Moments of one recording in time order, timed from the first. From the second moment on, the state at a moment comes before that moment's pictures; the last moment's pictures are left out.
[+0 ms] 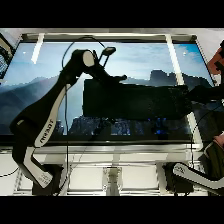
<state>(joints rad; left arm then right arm) -0.52 -1.80 1.93 1.21 -1.30 -1.46 -0.55 -1.24 1.26 -1.00 1.52 1.14</state>
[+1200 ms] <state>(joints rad) -0.18 -1.79 1.87 1.24 -1.55 -1.49 -0.17 -1.25 1.13 -0.94 1.25 1.16</state>
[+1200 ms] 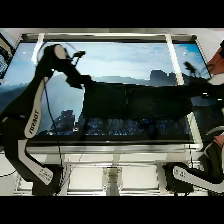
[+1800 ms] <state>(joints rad) -0.06 -1.84 1.68 1.19 -1.49 -1.51 0.29 -1.63 1.30 -0.99 0.98 1.38</state>
